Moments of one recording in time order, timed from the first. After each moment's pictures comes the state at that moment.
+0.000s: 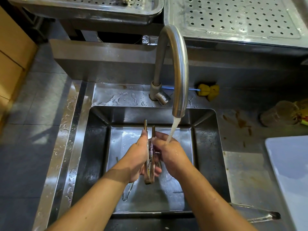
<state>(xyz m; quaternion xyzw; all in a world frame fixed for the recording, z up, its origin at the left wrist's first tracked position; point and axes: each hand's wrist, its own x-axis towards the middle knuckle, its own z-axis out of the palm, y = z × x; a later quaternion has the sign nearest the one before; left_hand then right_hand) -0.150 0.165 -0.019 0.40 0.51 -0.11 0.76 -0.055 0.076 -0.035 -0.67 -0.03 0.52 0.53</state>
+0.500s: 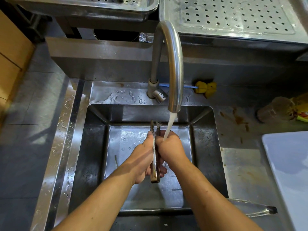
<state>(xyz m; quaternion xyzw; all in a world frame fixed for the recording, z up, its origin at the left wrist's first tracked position) -0.145 0.143 -0.015 0.39 0.50 -0.11 0.76 -0.048 0.083 -0.036 -0.80 -0.04 0.43 0.41</state>
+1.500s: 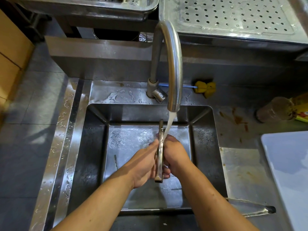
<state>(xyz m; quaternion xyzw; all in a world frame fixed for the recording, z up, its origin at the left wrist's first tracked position) -0.148 0.130 -0.013 0.35 0.46 -0.12 0.81 -0.052 0.066 -0.033 -0.70 0.06 0.51 0.49</state>
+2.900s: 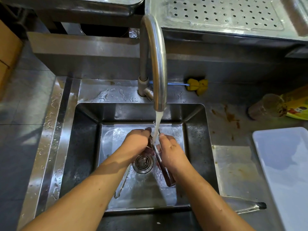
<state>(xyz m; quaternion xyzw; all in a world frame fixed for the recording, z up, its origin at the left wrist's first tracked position) -0.105 0.166 -0.040 0.56 0.51 -0.09 0.64 -0.044 0.041 -0.016 -0.80 -0.05 0.43 0.41</state>
